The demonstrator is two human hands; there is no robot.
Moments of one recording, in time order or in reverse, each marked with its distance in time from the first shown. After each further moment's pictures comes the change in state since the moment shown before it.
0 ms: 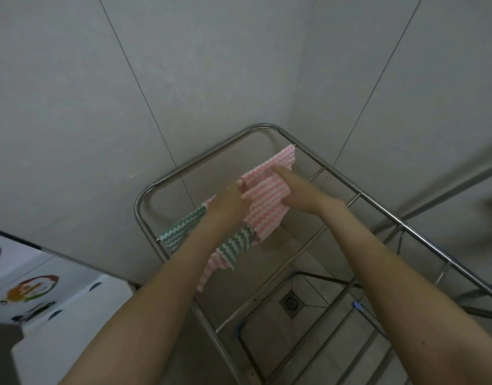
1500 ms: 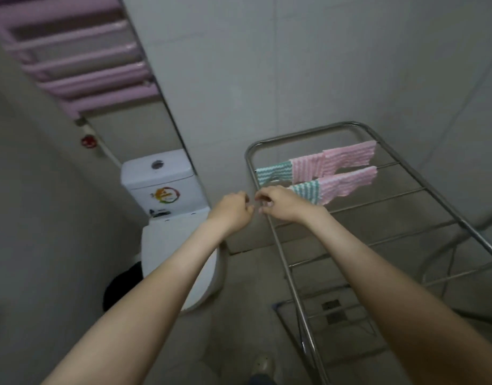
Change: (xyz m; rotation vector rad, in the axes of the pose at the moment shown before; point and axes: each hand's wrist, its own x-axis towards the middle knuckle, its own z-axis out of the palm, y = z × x) left_hand -0.293 -0.058 -0.010 0.140 0.240 -0.249; right_hand -0.167 -0.151 0.125 -0.320 -0.203 -0.501
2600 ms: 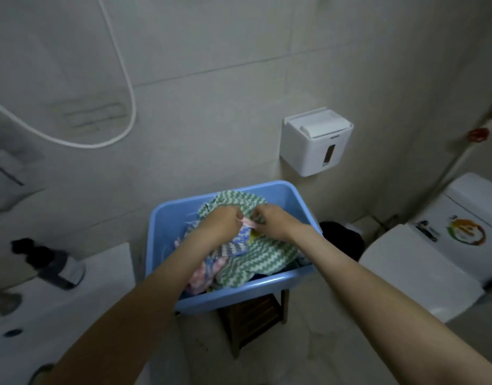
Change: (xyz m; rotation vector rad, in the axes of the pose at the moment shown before) left_hand -0.560 -0.355 0.010 -0.363 0.379 -1.186; right_hand -0.135 -0.546 0.356 -0.235 -0.740 -0.996
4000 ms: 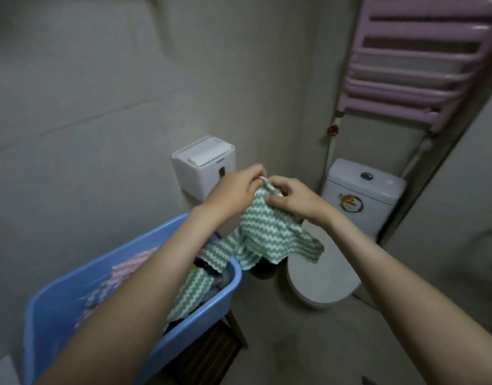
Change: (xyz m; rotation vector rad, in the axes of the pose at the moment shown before) left_hand 0.013 0.226 -0.030 -0.134 0.181 0.816; right_hand -0.164 0.109 -0.142 0.519 0.463 -0.012
